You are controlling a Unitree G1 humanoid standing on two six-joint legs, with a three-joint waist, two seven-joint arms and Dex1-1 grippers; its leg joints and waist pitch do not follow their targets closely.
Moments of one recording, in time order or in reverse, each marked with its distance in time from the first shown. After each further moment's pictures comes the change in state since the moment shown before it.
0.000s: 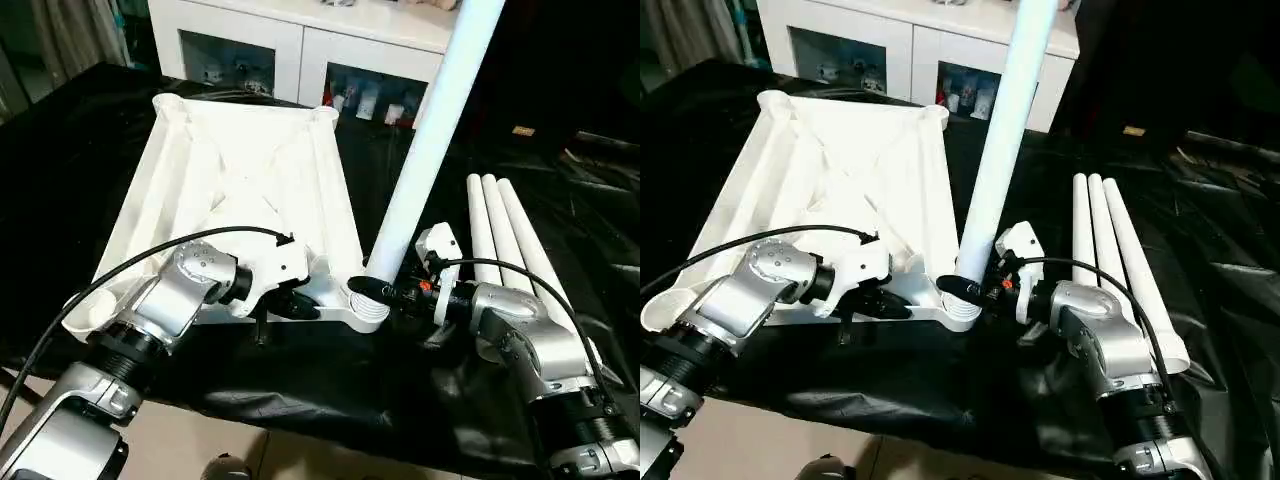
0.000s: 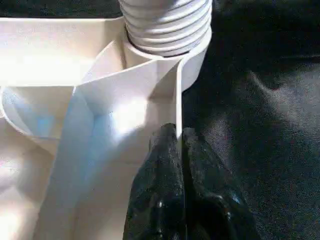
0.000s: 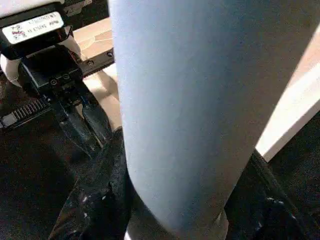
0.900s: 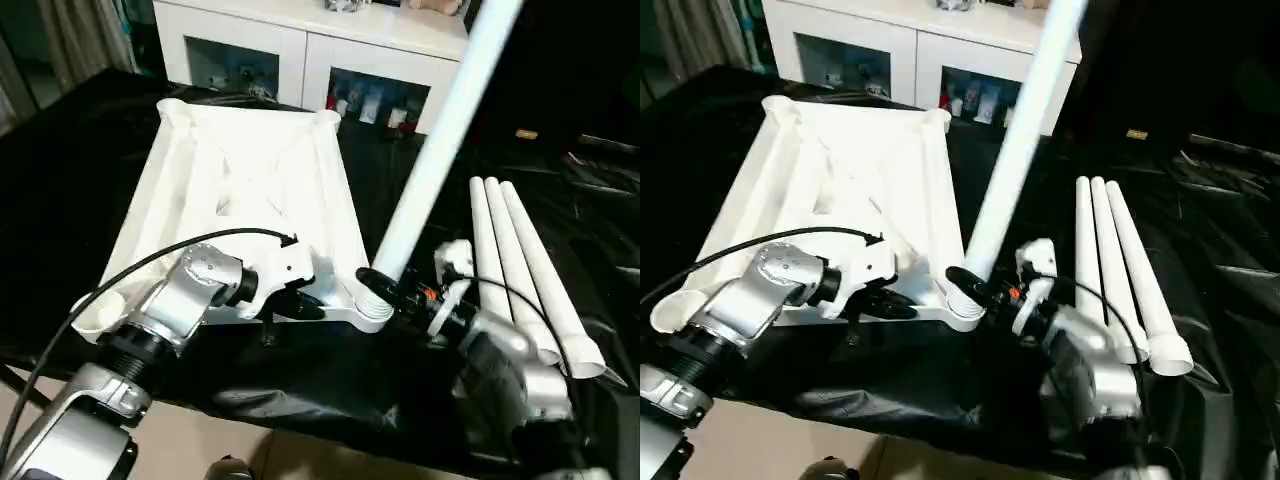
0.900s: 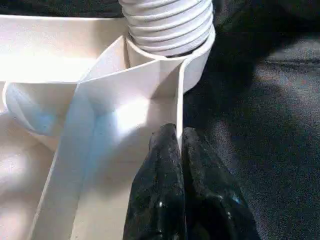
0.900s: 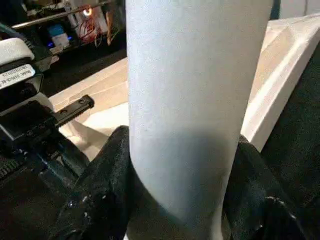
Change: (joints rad) left arm -0.001 -0.045 0.007 0.045 -0.001 -0.003 0.040; right arm 0.131 0.170 -0.135 0.106 0.077 -0.230 -0.108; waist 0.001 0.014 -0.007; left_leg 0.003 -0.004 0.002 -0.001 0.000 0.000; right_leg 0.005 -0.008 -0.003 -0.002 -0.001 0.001
